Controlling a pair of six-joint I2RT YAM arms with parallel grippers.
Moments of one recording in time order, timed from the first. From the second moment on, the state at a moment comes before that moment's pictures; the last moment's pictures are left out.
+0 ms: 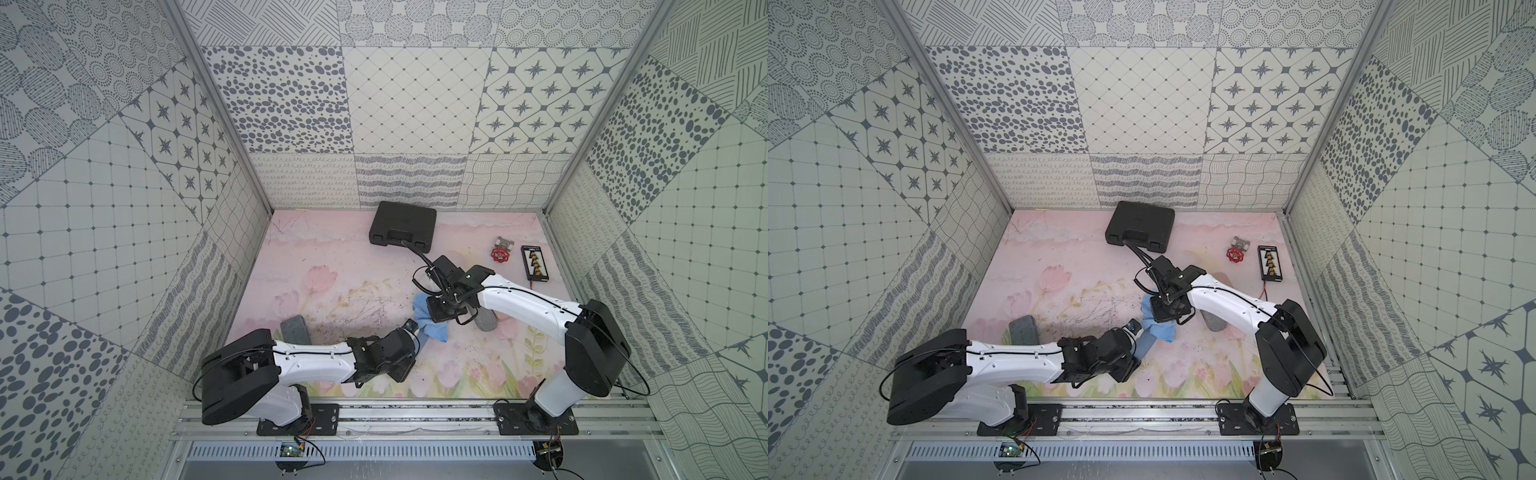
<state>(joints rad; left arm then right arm) -1.17 1.40 0.55 -0.15 -0.15 -0.42 0.77 1.62 1.16 -0.79 -0.15 0.47</state>
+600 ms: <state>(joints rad) -1.17 1.37 0.54 -0.16 -0.14 -0.45 0.59 1.57 1.03 -0.89 0.05 0.43</state>
